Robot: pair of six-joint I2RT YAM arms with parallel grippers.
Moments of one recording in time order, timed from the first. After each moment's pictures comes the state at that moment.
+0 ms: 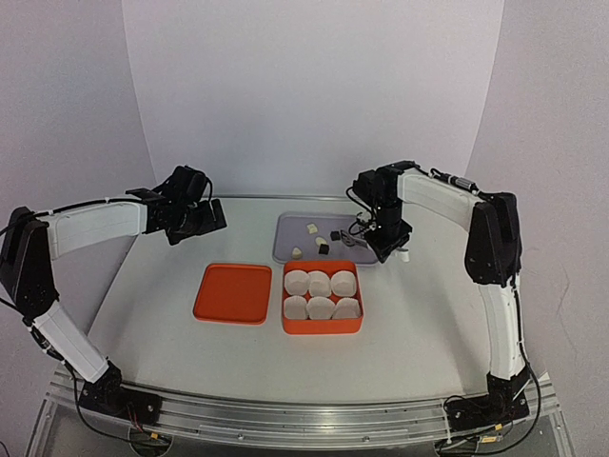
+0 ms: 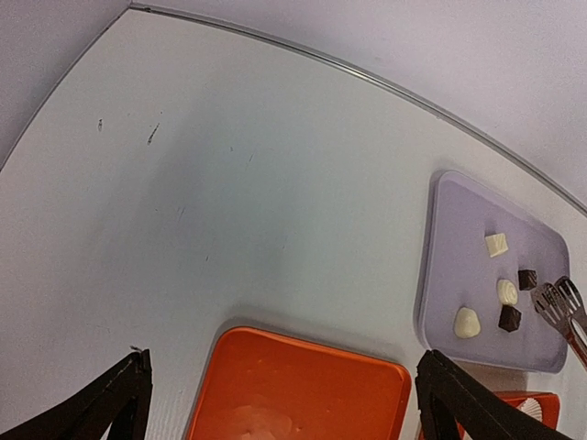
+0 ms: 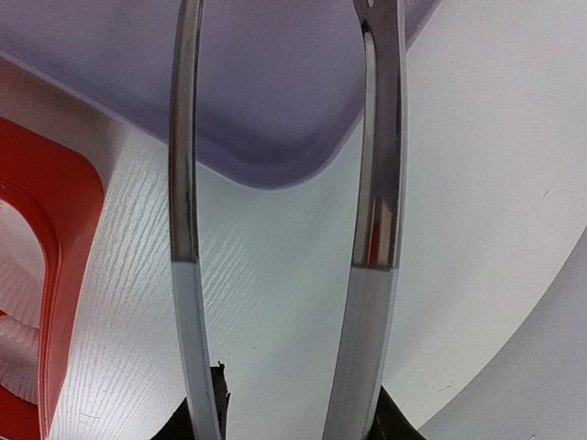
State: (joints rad) left arm -0.52 1.57 1.19 -0.42 -0.37 -0.71; right arm 0.55 2.25 2.05 -1.33 0.23 -0.04
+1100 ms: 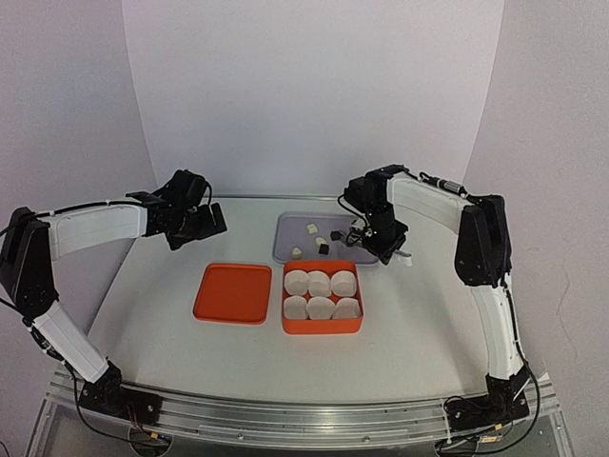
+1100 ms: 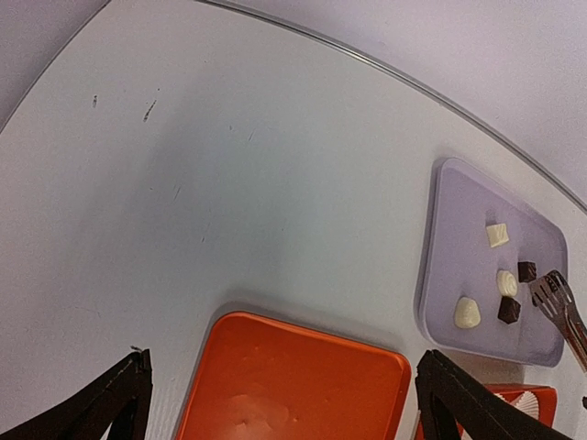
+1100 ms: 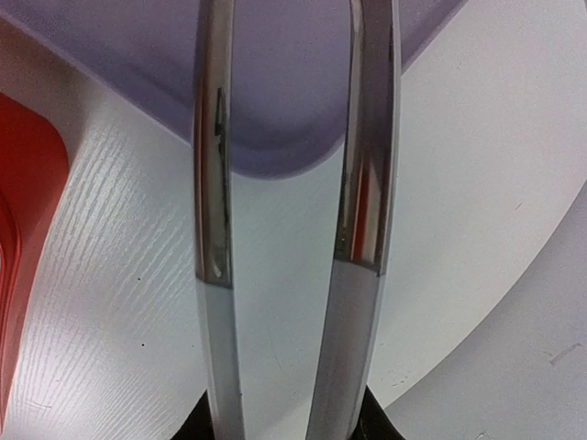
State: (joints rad) left arm -0.52 1.57 1.16 -0.41 -0.33 -0.74; right arm 0.58 2.31 2.11 -1.40 0.34 -0.14
